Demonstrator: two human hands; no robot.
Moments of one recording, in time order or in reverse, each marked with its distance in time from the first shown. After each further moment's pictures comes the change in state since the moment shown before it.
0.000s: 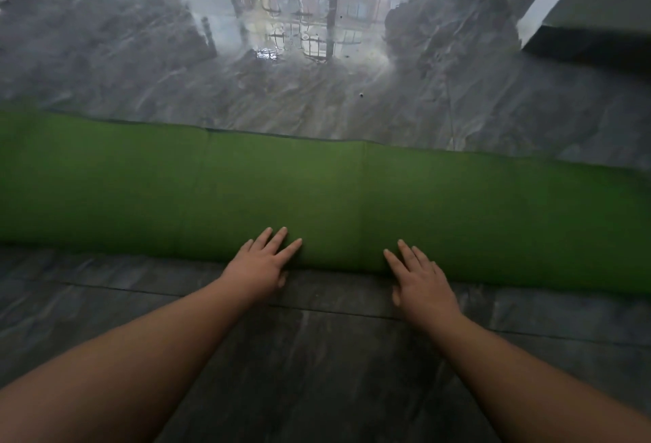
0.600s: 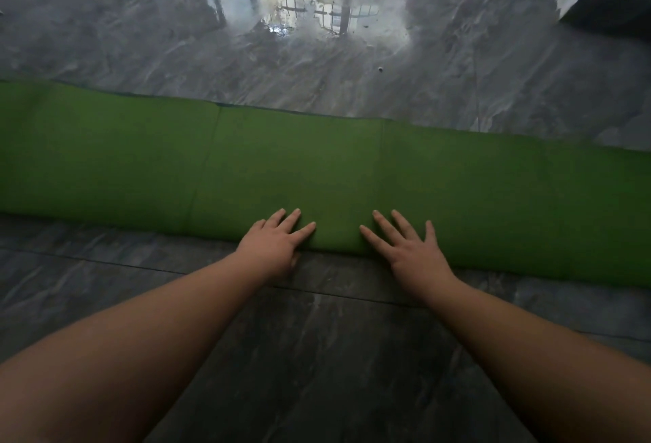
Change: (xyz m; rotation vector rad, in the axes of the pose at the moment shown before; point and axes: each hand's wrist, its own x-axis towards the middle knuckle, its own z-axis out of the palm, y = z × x) left_hand 0.010 -0.001 -0.001 0.016 -0.024 -0.007; right_hand 0.036 -0.022 -0.008 -0.234 -0.018 -0.273
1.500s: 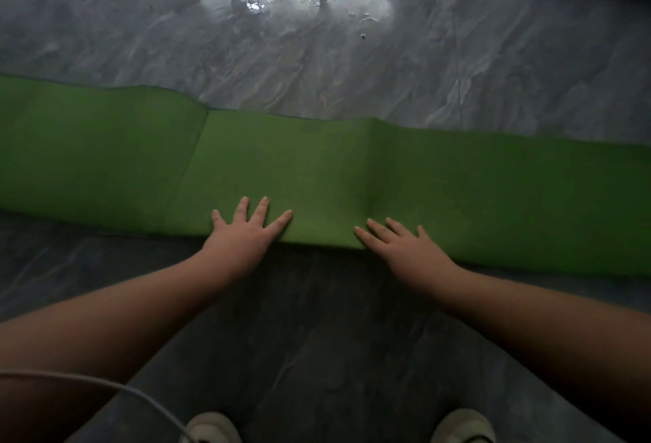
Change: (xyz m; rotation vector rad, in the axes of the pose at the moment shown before) left_hand -0.087 -0.006 0.004 0.135 -0.084 -0.036; right_hand -0.081 -0.037 -0.006 0.110 -0.123 -0.070
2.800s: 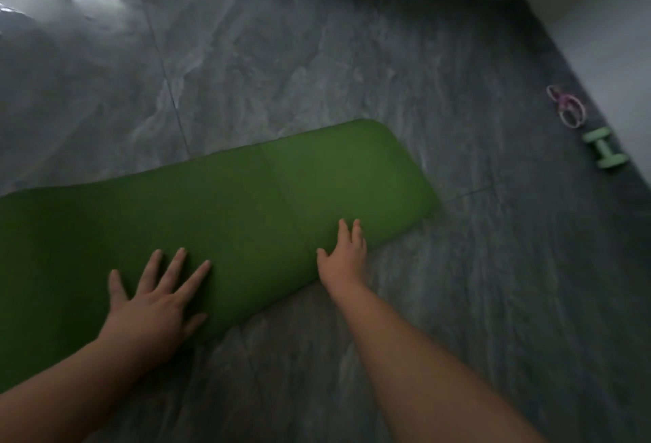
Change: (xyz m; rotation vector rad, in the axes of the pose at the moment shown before) left_hand 0.110 0.300 -0.034 -0.069 0.105 0.302; right_hand -0.129 0.252 0.131 0.797 0.525 1.155
